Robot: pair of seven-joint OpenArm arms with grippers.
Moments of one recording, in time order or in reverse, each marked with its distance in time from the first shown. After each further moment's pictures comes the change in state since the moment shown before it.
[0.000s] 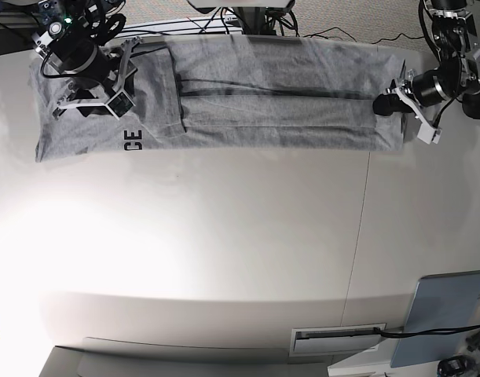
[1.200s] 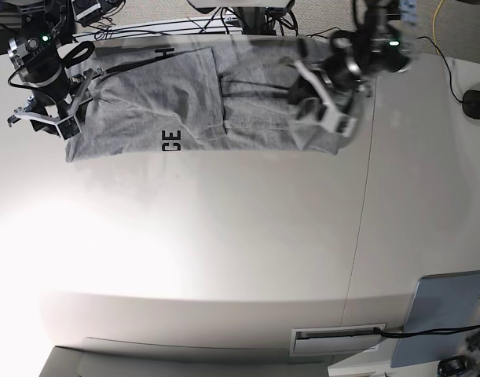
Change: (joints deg) left arm 9.4 12.9 26.2 41.9 23.7 23.0 -1.7; right arm 0.0 -0.3 13.2 -8.4 -2.6 -5.0 9.8
